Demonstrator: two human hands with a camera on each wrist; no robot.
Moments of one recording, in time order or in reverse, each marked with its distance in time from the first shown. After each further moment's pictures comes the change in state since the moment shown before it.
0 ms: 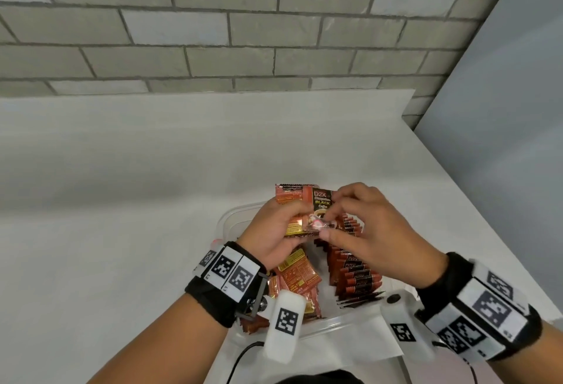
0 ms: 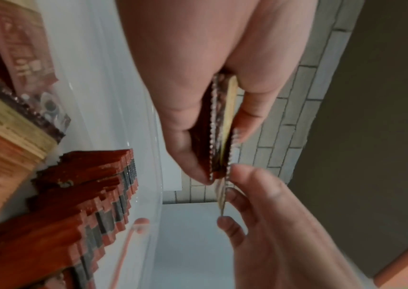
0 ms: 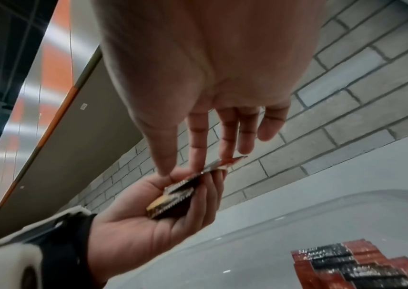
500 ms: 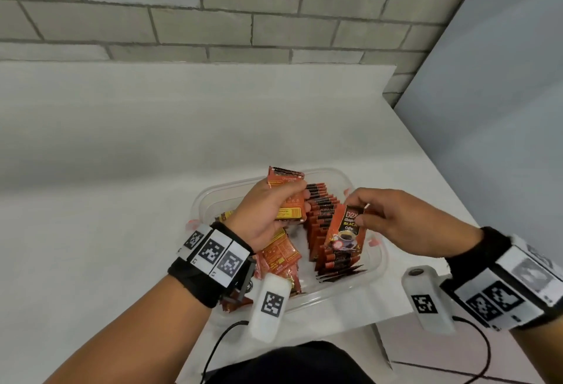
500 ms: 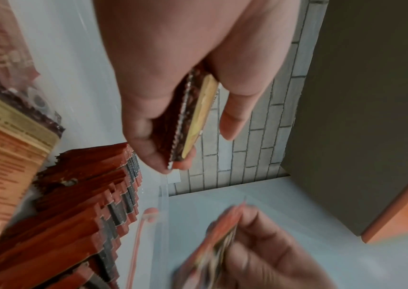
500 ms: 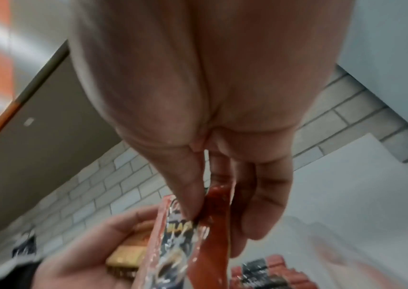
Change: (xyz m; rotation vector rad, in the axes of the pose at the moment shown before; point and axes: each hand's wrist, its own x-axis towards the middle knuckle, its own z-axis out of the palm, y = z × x) left_hand 0.006 -0.008 0.009 0.169 0.038 -0.031; right_hand -0.022 0.026 -0.042 0.111 -0.368 0.250
